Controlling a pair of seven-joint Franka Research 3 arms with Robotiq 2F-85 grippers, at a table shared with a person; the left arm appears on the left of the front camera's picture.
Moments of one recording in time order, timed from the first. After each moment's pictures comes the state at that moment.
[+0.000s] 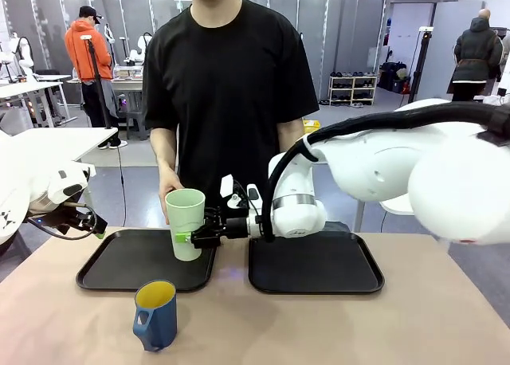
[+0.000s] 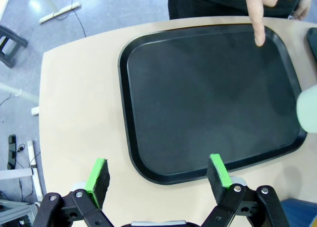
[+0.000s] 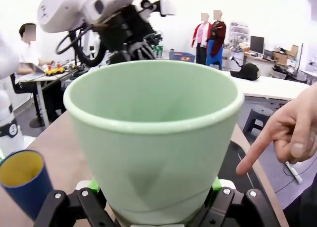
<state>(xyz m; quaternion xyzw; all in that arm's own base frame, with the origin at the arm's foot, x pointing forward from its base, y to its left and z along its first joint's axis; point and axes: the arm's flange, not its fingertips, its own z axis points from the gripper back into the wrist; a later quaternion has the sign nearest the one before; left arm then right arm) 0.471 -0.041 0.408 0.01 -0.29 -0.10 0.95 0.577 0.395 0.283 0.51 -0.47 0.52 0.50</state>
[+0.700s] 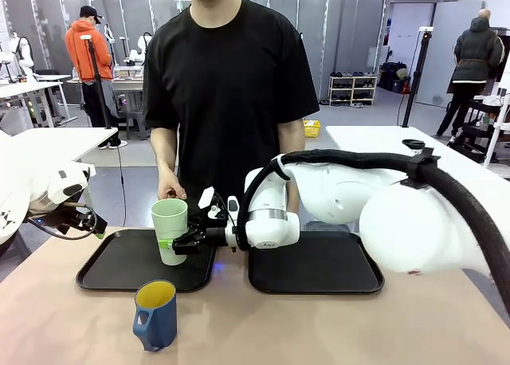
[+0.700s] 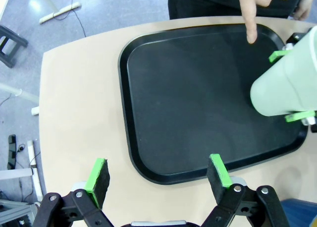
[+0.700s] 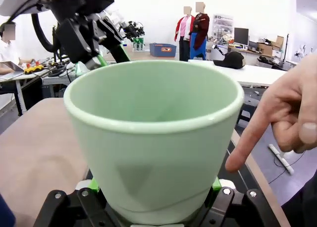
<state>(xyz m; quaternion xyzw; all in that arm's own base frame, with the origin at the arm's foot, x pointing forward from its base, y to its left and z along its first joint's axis) 0.471 -0.041 0.408 0.01 -0.29 -0.10 0.95 0.609 0.443 0.236 0.48 -0.48 0.51 0.53</state>
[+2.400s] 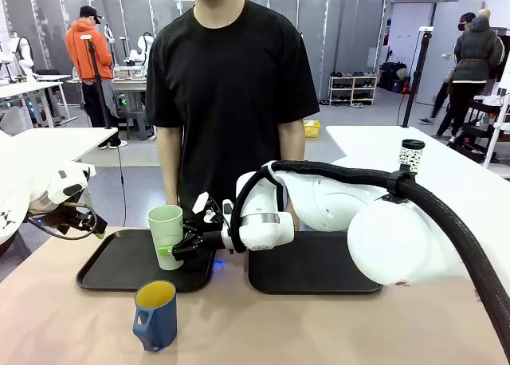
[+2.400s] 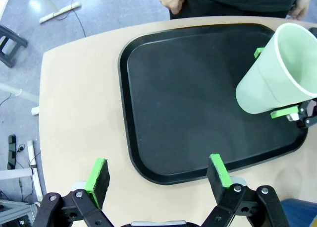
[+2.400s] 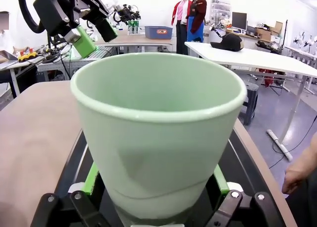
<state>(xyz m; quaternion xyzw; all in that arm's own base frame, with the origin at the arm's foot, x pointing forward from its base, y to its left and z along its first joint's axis) 0.471 -0.041 0.408 0.01 -0.29 -0.10 0.95 0.621 0.449 0.222 0.46 -0.46 0.52 0.55</state>
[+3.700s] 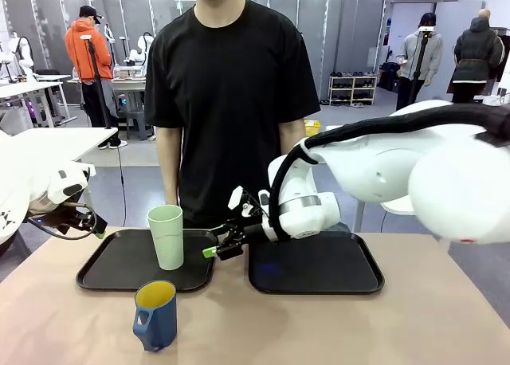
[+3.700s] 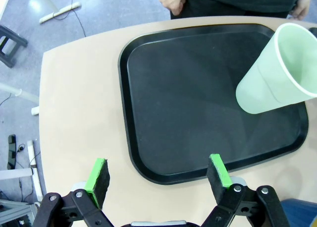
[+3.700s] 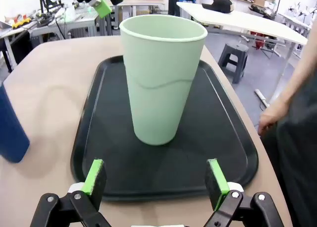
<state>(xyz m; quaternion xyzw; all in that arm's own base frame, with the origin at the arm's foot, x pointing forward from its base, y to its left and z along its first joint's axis) 0.471 -0.041 0.408 0.01 -0.29 -0.10 0.95 0.593 0.332 0.265 0.37 -0.42 0.55 0.62</state>
